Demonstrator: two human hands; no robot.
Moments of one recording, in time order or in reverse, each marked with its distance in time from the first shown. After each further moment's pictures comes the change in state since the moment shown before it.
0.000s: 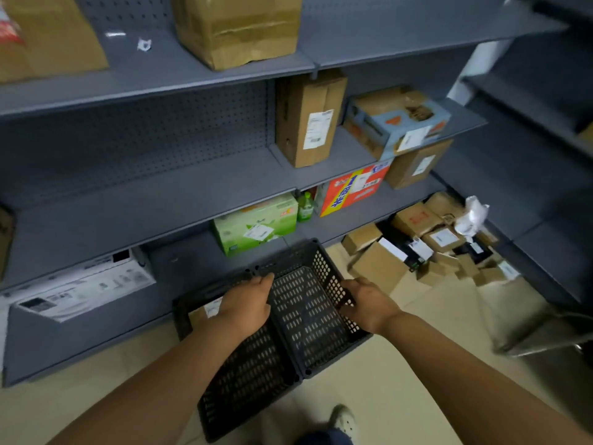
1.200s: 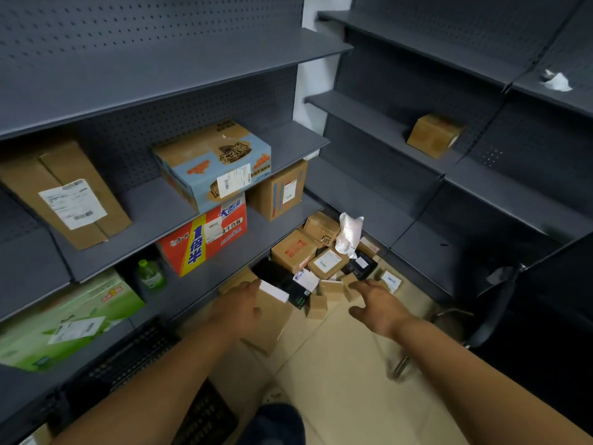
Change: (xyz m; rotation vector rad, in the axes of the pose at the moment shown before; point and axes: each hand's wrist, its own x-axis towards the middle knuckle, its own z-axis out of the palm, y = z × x) left_hand 0.327 0.492 0.000 -0.007 0.003 0.219; right_hand 0.013 0.538 -0.231 0.135 0.203 0.270
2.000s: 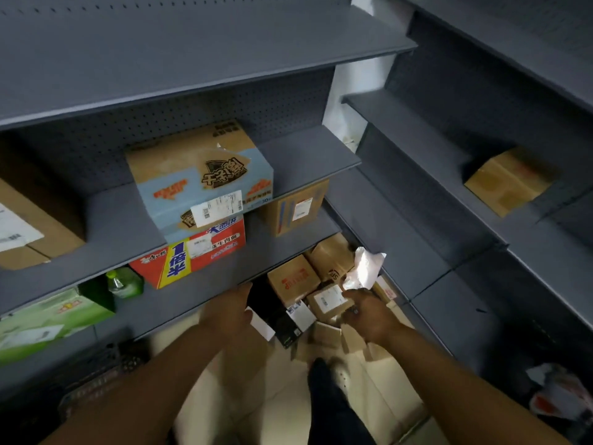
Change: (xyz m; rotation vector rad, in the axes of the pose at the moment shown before) left_hand 0.285 0.015 -0.021 -0.013 -0.056 -0.241; right_hand 0.316 0.064 -0.114 0.080 -0.166 -0.127
